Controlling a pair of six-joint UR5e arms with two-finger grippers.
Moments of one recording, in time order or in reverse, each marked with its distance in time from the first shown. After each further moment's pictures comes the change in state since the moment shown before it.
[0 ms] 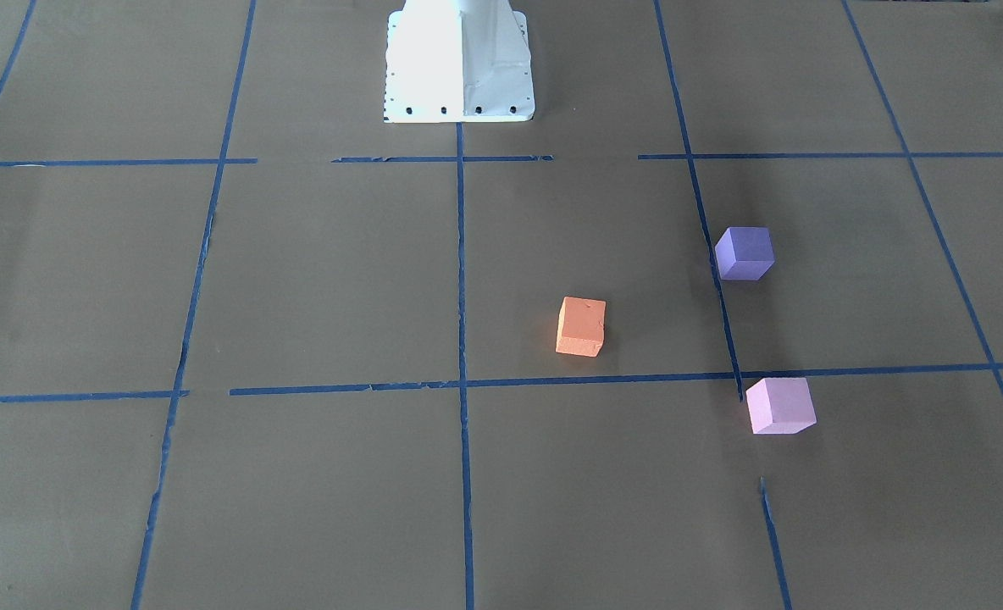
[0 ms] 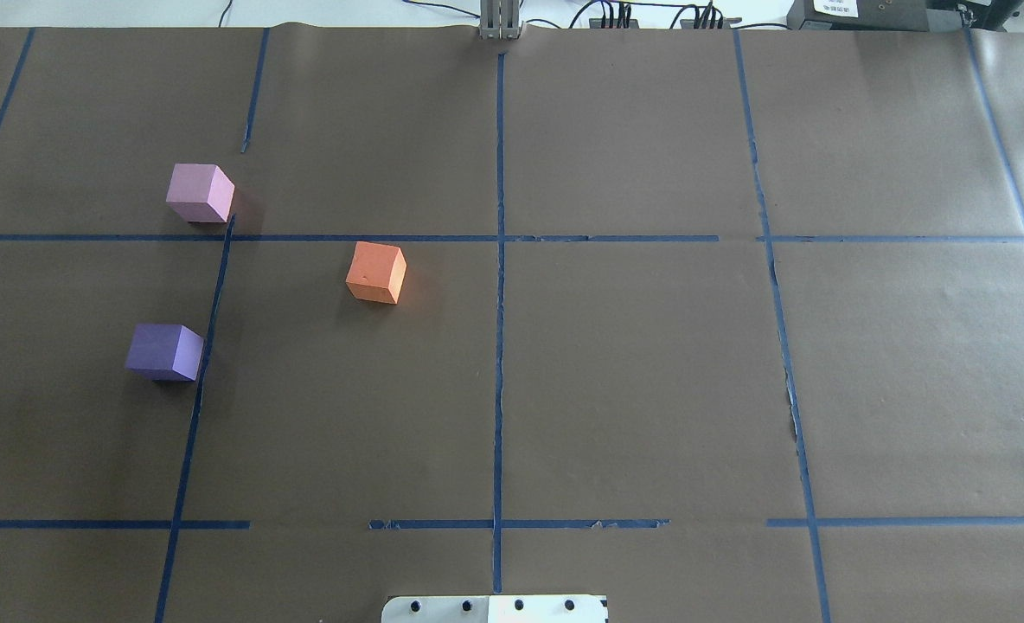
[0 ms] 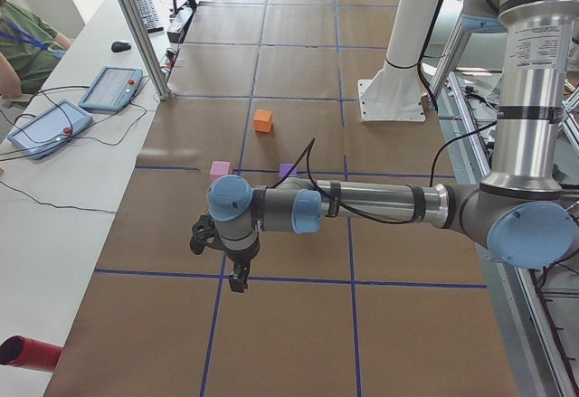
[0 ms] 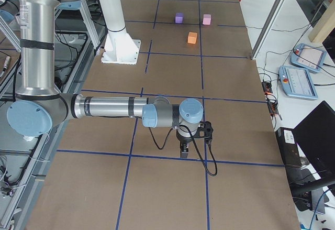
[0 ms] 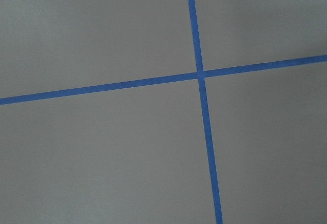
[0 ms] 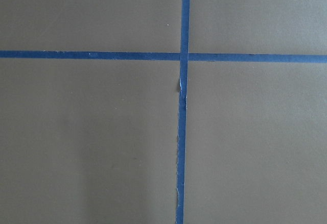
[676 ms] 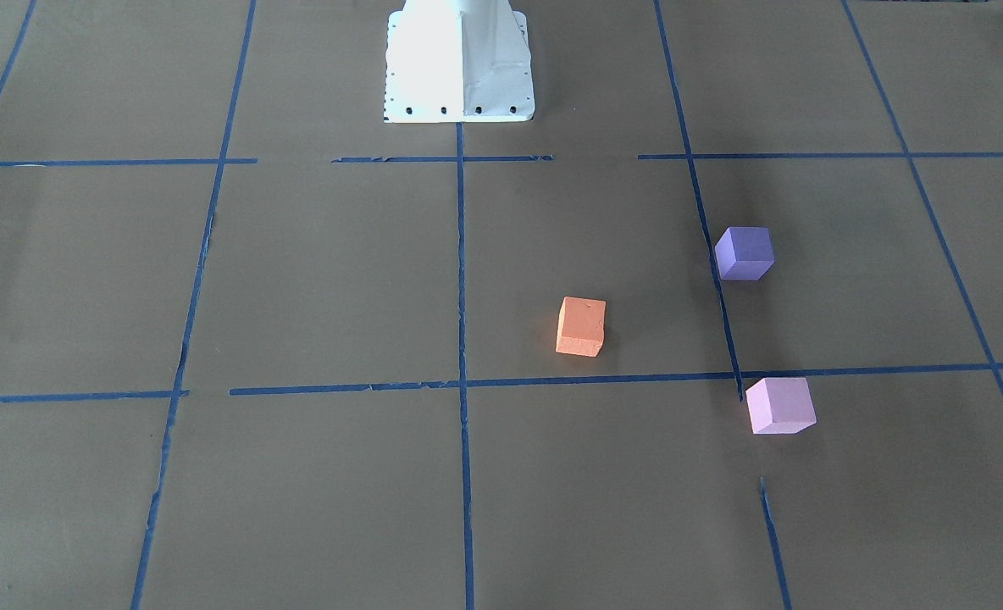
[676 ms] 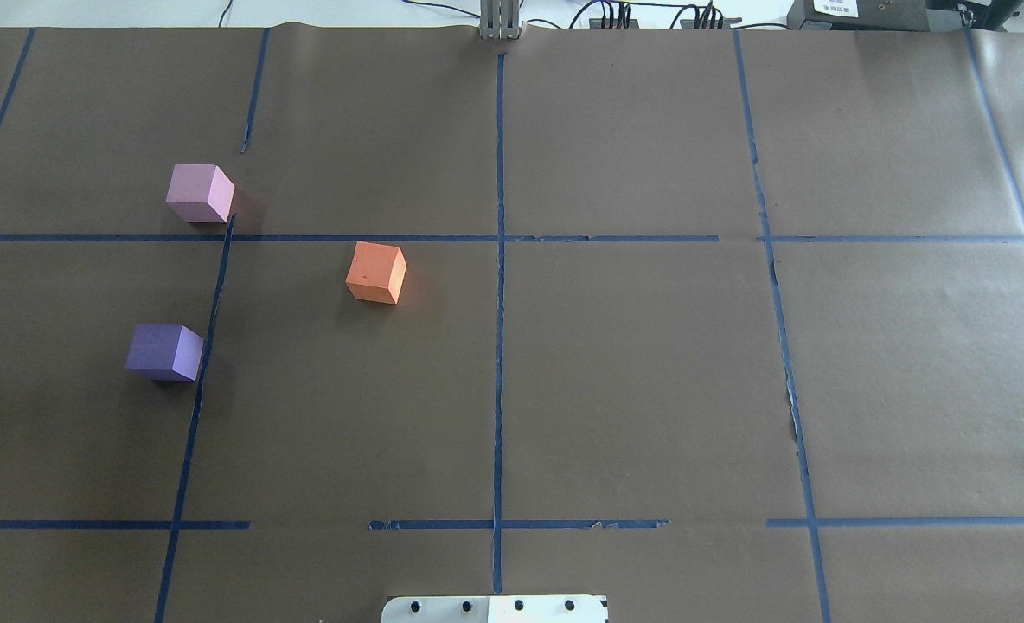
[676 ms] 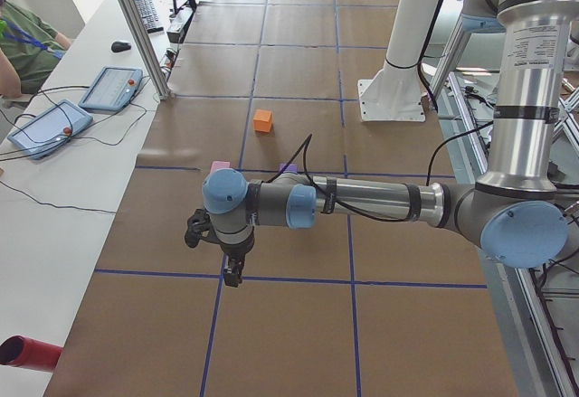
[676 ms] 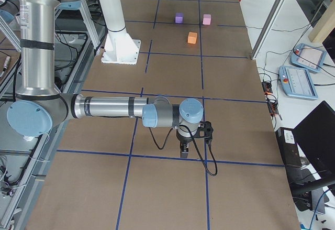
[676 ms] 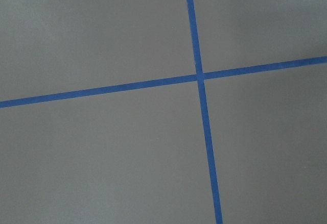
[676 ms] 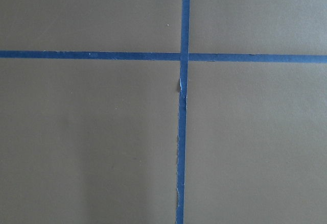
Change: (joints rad) left arm 0.015 -0.039 -0.009 0.000 0.003 -0.010; right arm 0.000 0.000 0.000 0.000 0.000 0.000
